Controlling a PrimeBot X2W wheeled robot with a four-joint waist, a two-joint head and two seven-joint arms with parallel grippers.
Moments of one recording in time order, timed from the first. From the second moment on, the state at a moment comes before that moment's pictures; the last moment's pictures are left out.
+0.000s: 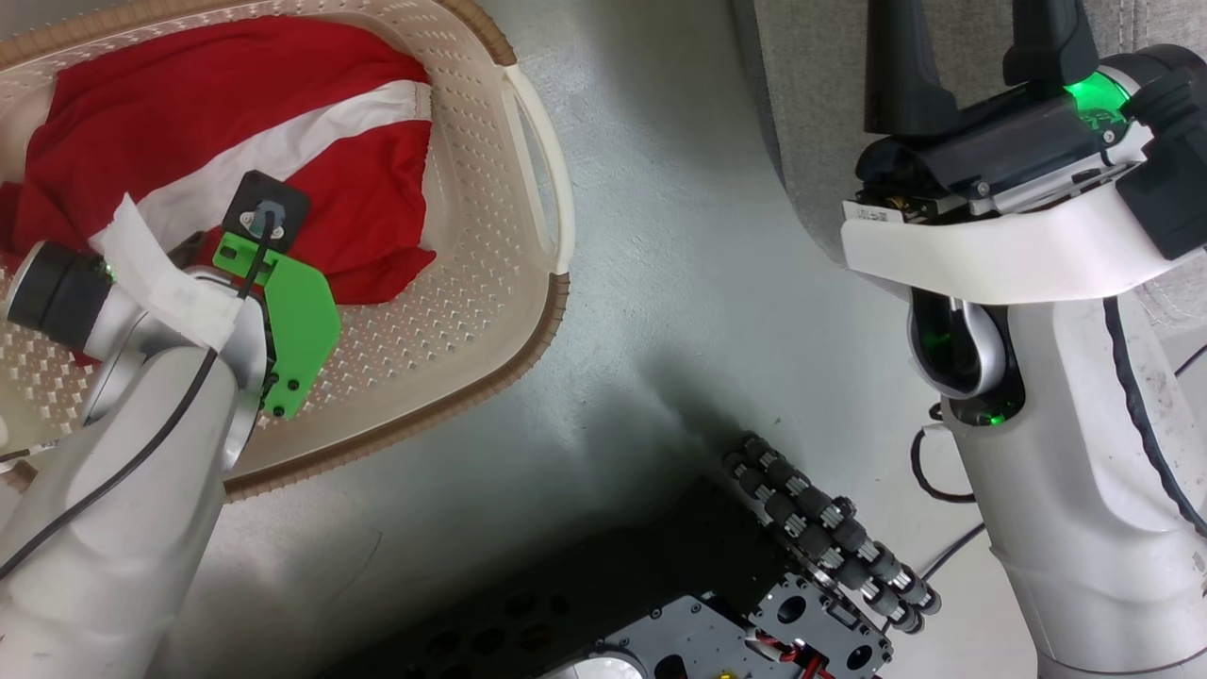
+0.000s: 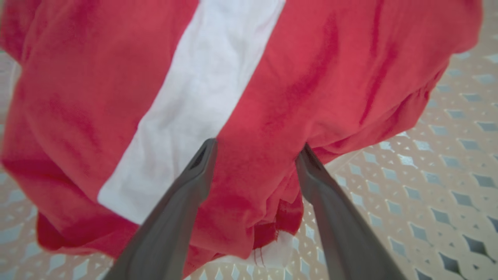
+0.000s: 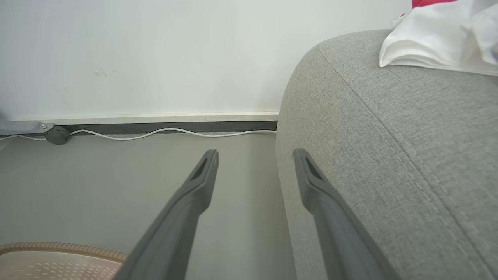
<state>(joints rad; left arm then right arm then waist) -0.68 0.33 -0.57 0.38 -0.11 0.02 0.60 -0.56 -0.05 0.32 -0.17 0.24 -0.08 -0.26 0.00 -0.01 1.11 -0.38</state>
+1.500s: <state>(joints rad) -0.64 0.15 -0.38 0.28 -0.35 0.04 0.05 -0.57 -0.11 0.08 -0.15 0.12 -0.08 -0.26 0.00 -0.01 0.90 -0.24</state>
